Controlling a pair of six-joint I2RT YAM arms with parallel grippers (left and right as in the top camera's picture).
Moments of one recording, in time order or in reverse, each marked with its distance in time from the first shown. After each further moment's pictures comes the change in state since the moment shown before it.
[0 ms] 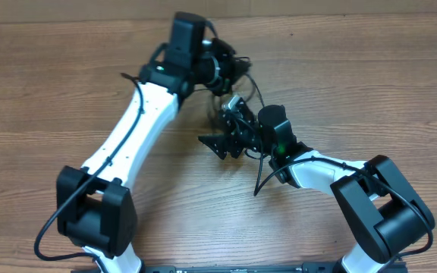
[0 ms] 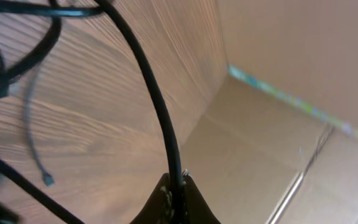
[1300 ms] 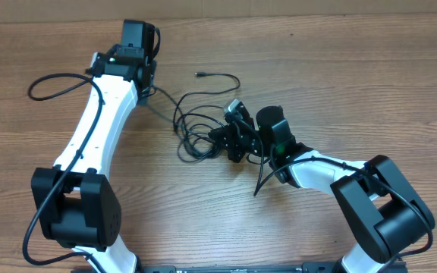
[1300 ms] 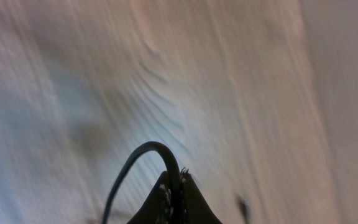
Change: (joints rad) left arm 0.264 0.000 0.000 -0.469 -0.931 0.094; right arm -0.011 0.000 0.000 -0.105 -0.045 0.074
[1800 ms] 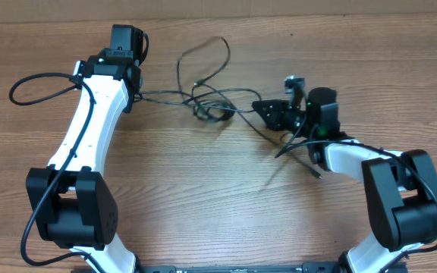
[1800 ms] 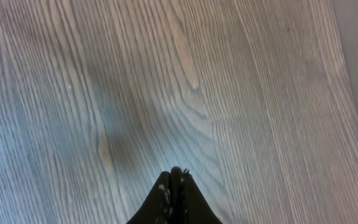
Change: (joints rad) left arm 0.049 0.000 -0.014 -0.062 -0.061 0.001; right arm -0.329 0.000 0.000 0.024 -0.095 0.451
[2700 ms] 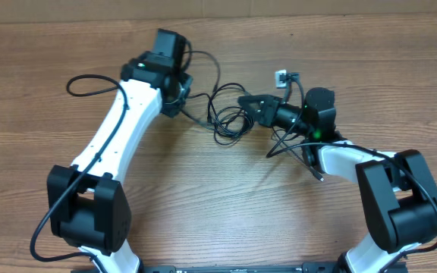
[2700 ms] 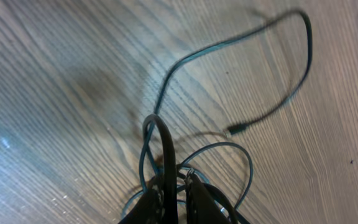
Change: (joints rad) left arm -0.211 0.000 -0.004 0.041 0.325 0.041; right arm 0.080 0.000 -0.001 0.320 -0.166 0.278
